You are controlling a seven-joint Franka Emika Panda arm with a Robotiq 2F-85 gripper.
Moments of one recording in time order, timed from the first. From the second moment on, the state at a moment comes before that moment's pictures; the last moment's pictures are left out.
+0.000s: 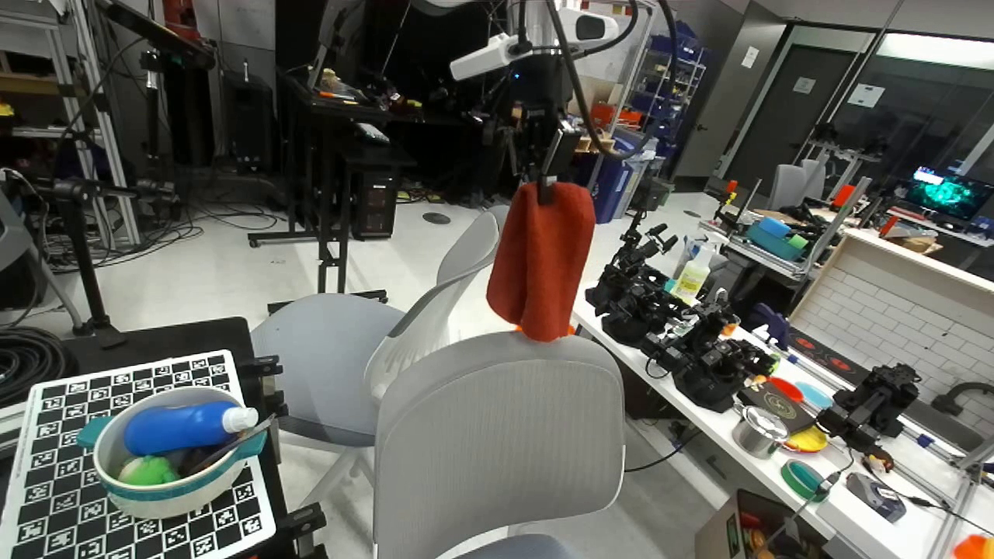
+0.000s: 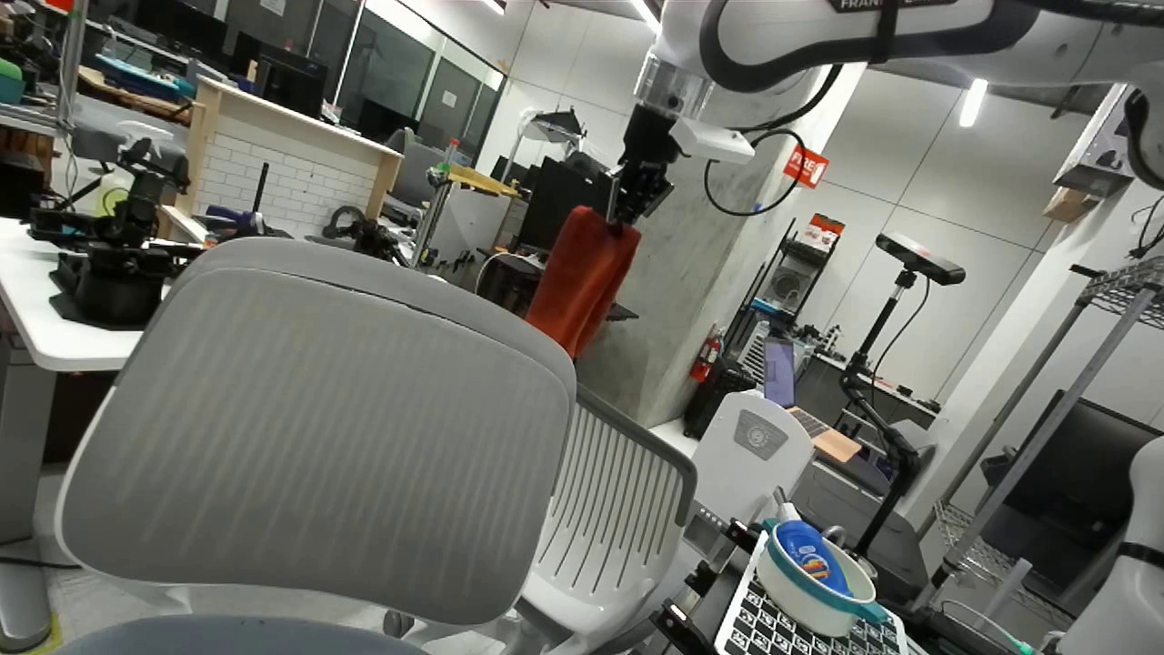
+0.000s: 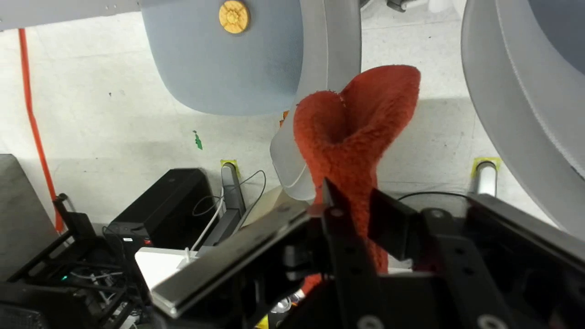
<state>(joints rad) 0.18 0.27 -0.06 -1.63 -0.33 1.99 0.33</state>
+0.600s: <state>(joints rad) 0.13 -0.01 -0.03 -2.16 -0.34 2.34 0.33</state>
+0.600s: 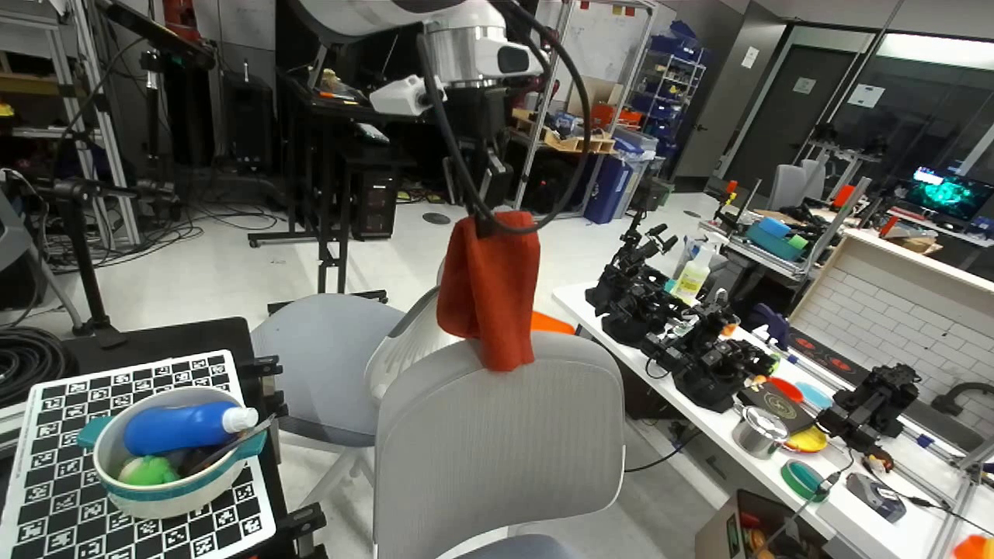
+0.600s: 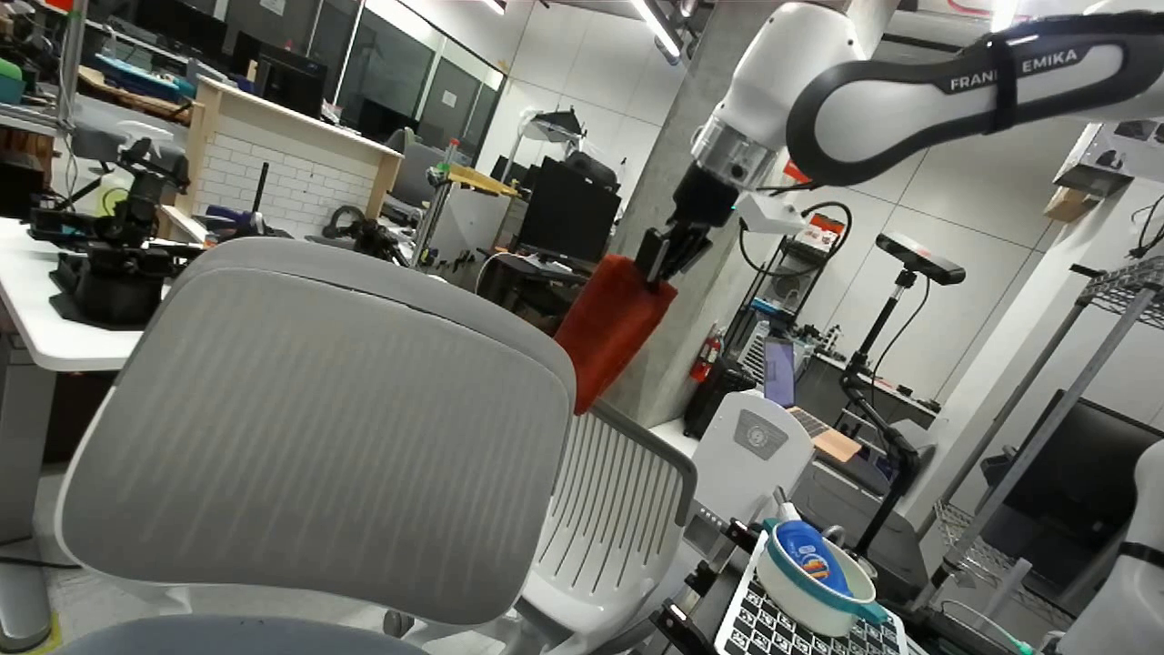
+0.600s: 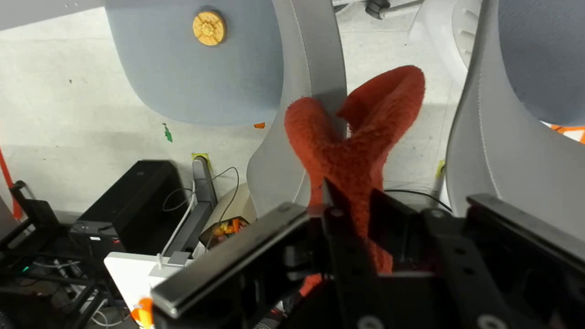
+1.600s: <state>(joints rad) -0.01 -0.07 -0.05 -2.40 -0.16 2.61 0.01</state>
